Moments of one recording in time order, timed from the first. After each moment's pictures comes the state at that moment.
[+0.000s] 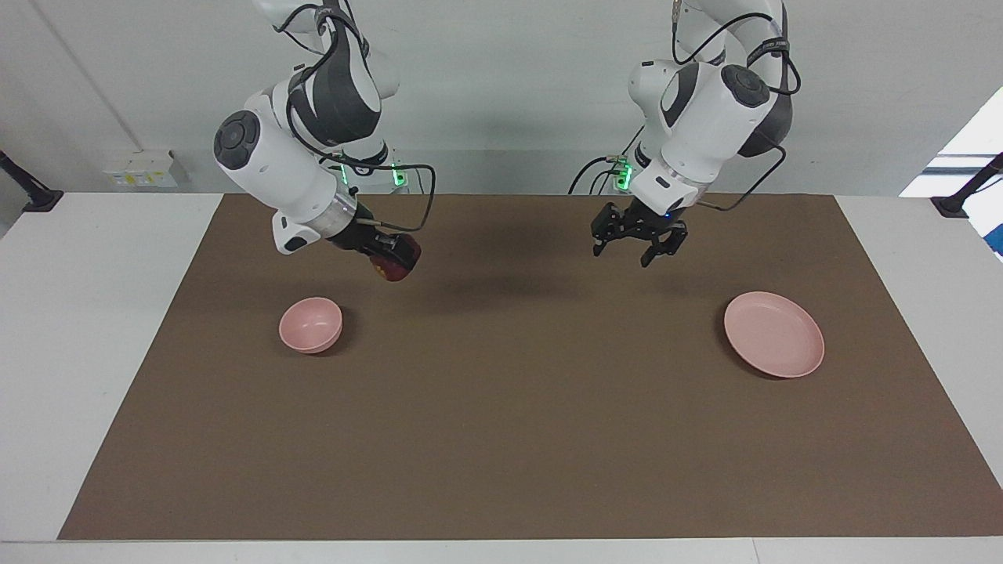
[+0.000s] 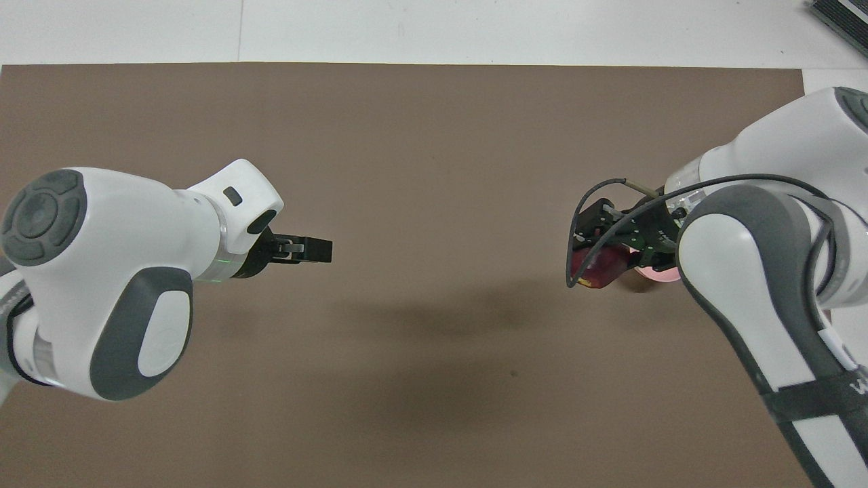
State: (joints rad) left arm -0.19 -0.05 -0.18 -1.96 -0.20 2.04 -0.15; right arm 0.22 0.12 -0.11 -1.79 0.30 1.74 0.31
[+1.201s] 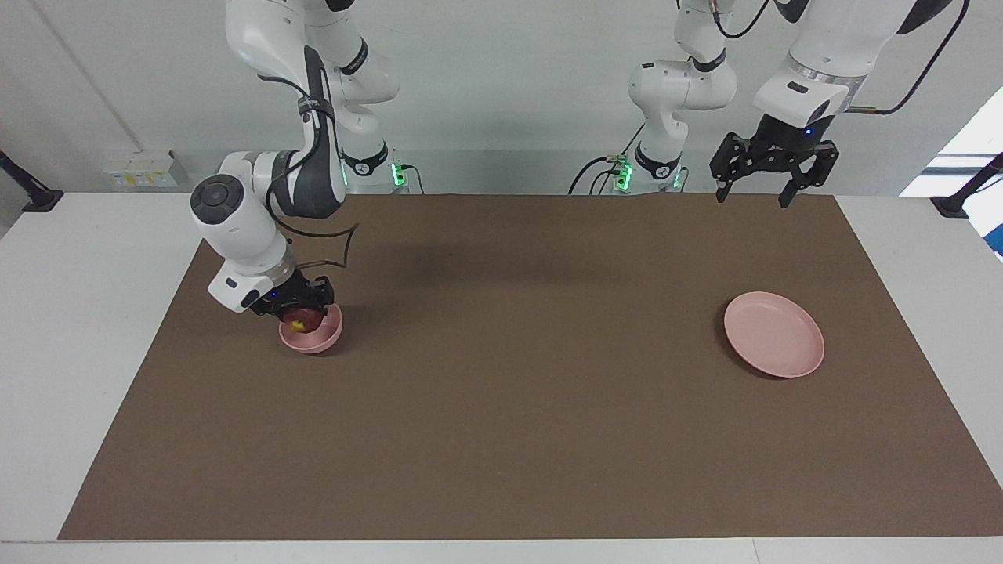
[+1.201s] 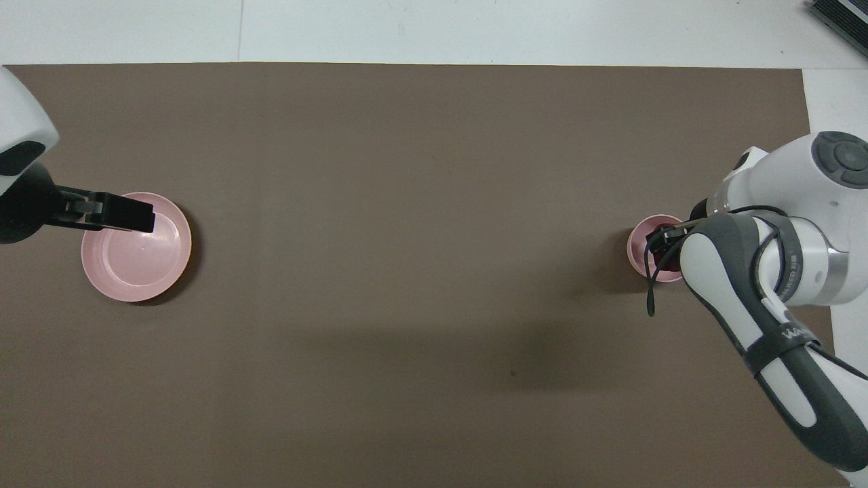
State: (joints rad) left arm -0.12 -0.04 -0.06 -1.52 -0.01 1.55 -0.03; right arm 0.08 0.20 -0.11 -1.95 0.01 2.06 -0.20
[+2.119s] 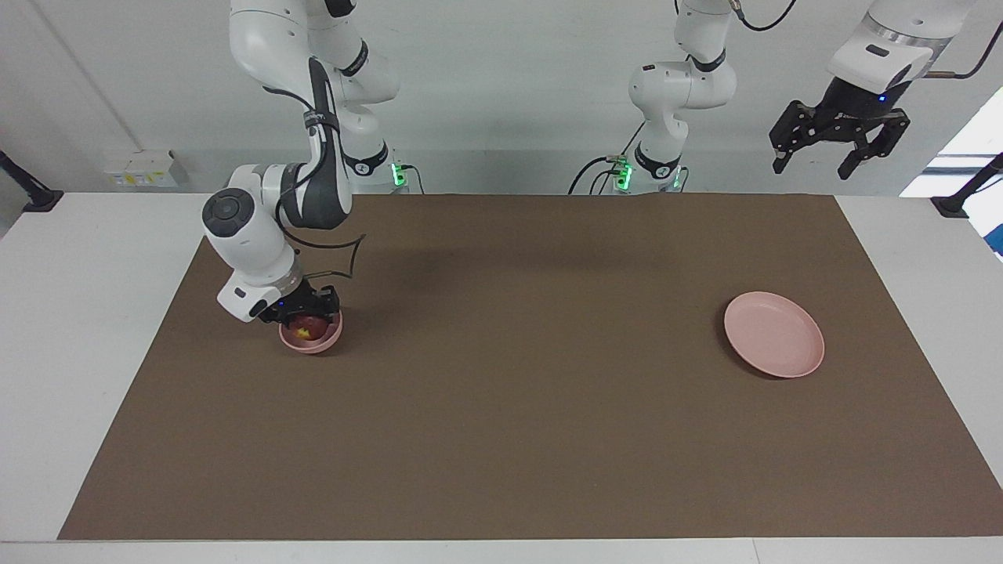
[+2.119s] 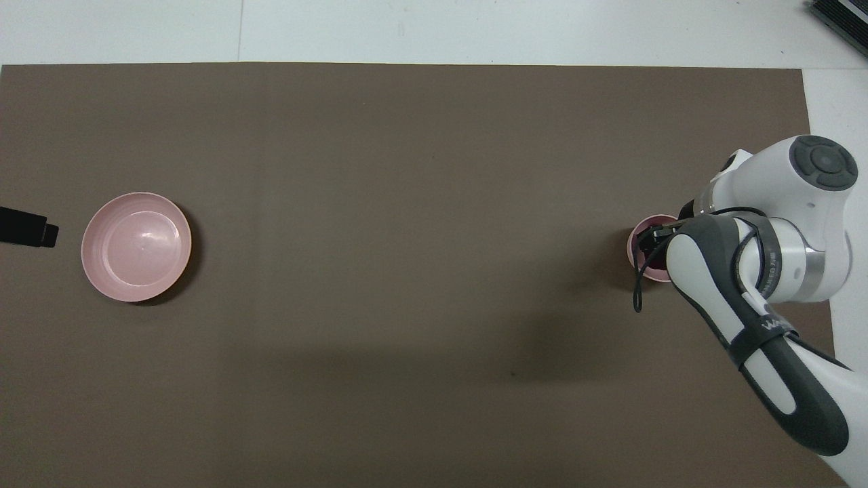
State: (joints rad) left arm -0.03 -0.02 -0.04 -1.39 0.01 1.38 0.13; right arm 0.08 0.24 -0.11 -1.96 0.01 2.11 -0.18
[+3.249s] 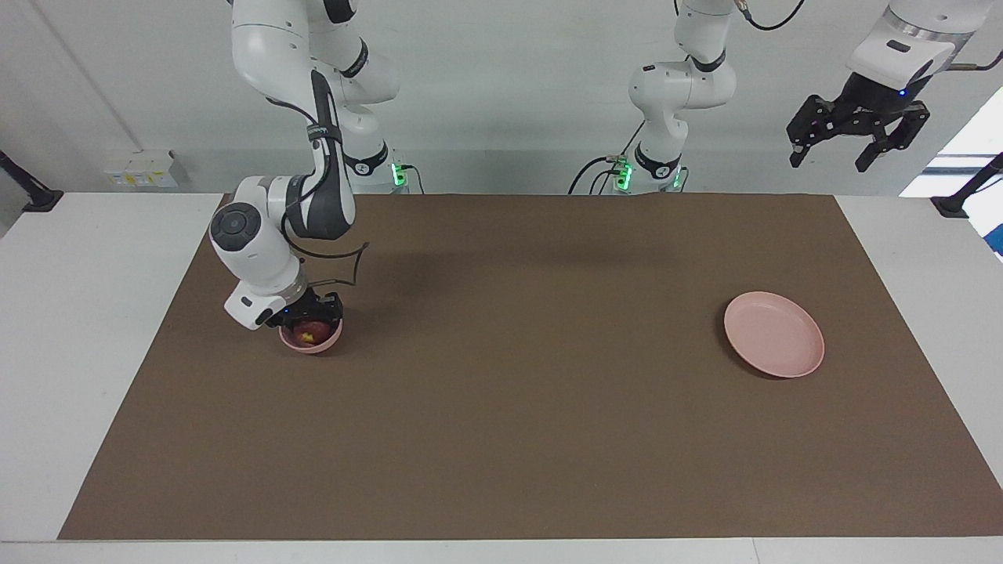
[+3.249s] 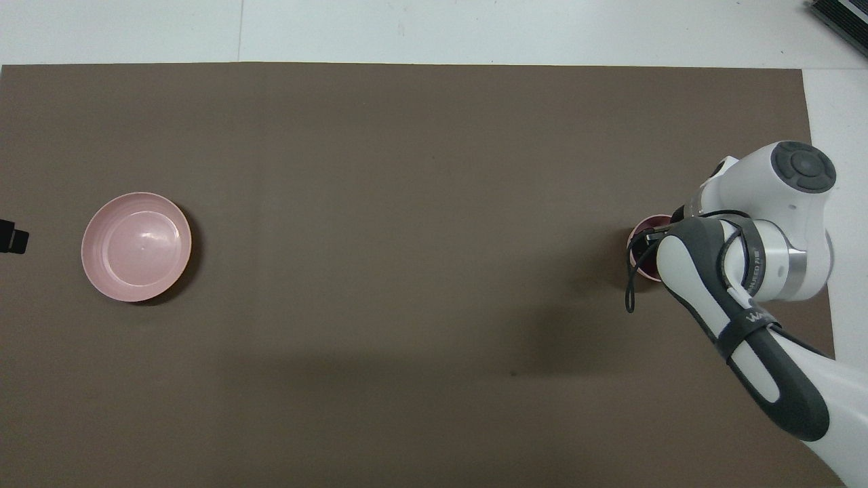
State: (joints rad) left arm -0.01 -0.02 -0.03 -1.37 0.02 1.35 0.15; right arm 0.08 0.27 -0.11 -1.97 0.01 2.13 -0.17
